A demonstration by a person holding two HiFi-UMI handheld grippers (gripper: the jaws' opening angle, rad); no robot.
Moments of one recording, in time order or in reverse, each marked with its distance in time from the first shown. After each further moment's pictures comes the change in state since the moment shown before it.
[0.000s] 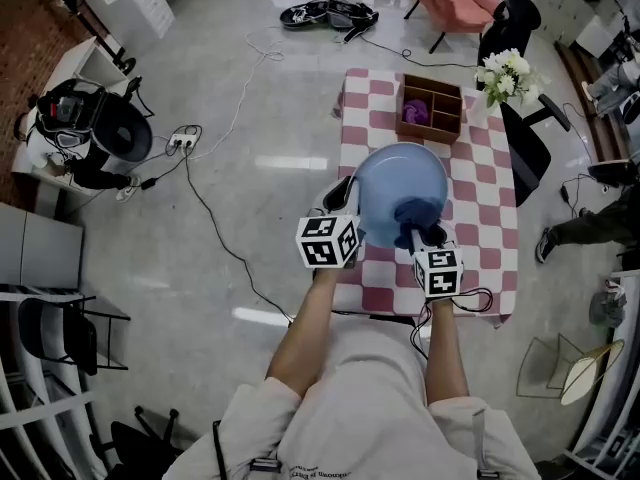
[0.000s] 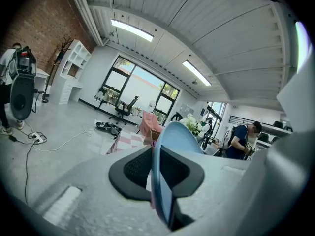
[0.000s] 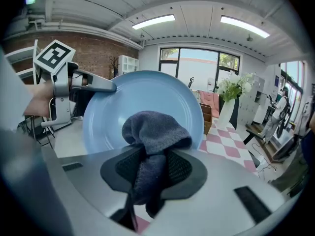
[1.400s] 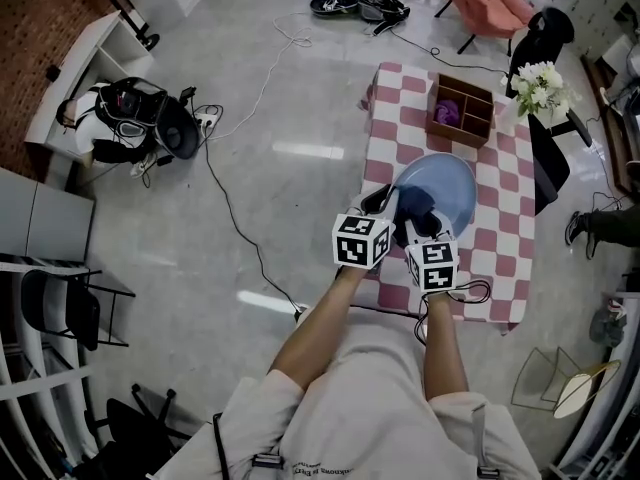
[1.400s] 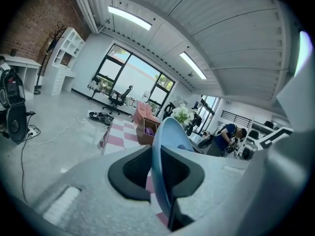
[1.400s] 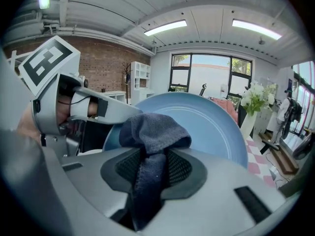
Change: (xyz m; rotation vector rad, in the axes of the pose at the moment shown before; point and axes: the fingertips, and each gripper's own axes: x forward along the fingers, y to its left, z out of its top) left arm -0.001 -0.016 -0.031 -0.007 0.120 -0.081; right arm 0.025 0.074 0.052 -0.063 -0.082 0.119
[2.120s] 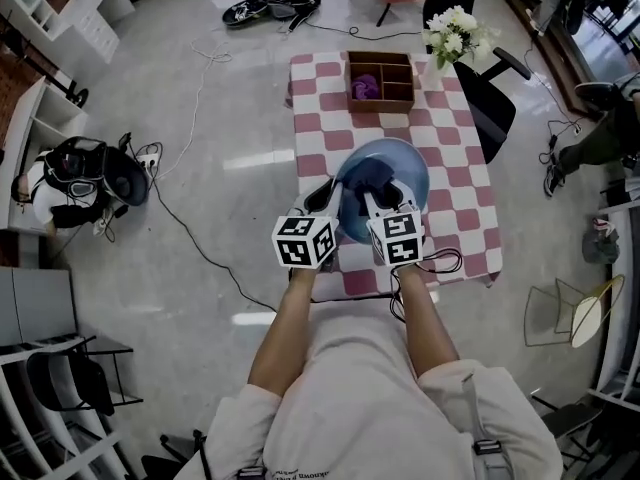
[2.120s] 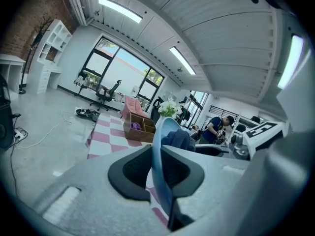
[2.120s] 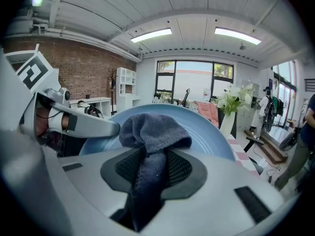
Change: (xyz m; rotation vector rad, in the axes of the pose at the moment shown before) left arm 0.006 -0.032 -0.012 0.047 0.063 -0.130; right arm -0.021 -0.055 0.004 0.083 -0.070 -0.156
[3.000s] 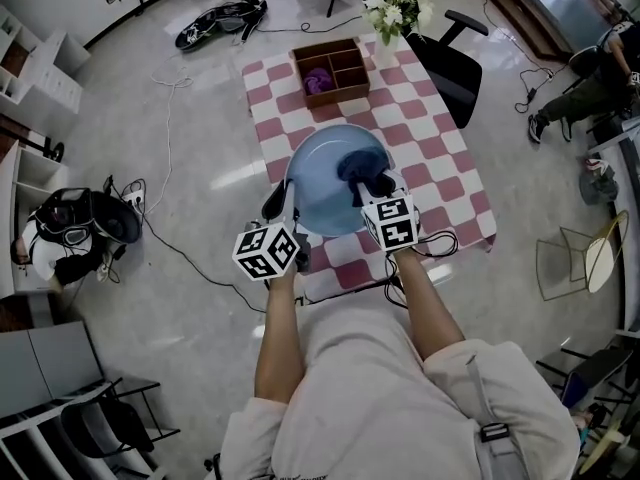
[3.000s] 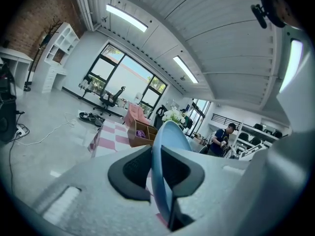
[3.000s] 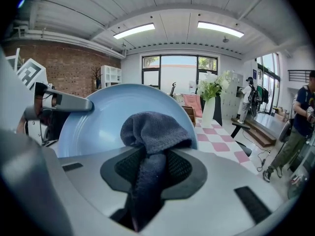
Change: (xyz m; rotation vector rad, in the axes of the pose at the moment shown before) left arm -0.015 0.016 0.018 -0.041 -0.090 0.018; right arm -0.019 -0.052 -0.044 0.127 0.062 -0.122
